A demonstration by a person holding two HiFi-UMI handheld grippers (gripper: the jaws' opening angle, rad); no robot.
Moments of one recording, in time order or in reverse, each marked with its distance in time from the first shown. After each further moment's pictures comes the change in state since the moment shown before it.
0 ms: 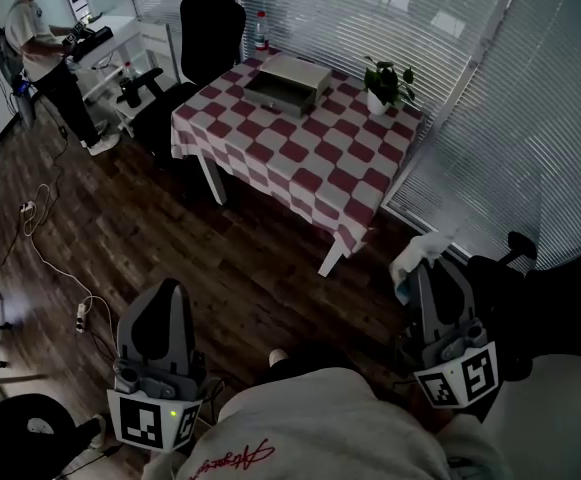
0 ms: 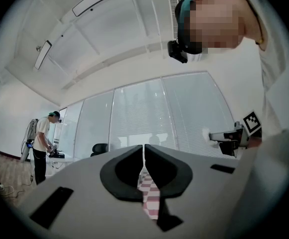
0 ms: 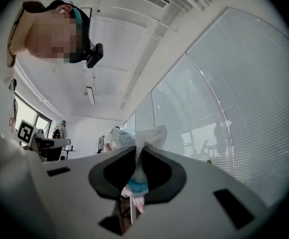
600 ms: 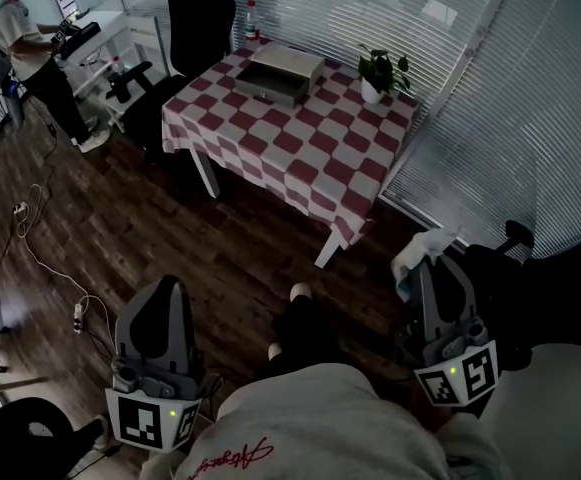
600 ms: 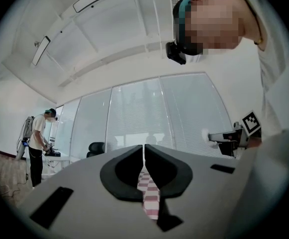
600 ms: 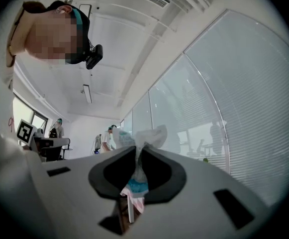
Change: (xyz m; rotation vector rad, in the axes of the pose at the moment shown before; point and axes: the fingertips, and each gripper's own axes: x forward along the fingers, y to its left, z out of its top) left arm 0.008 0.003 -0.007 -0.014 0.004 -0.043; right arm 0.000 0.000 -0.007 0.000 0.017 -0.043
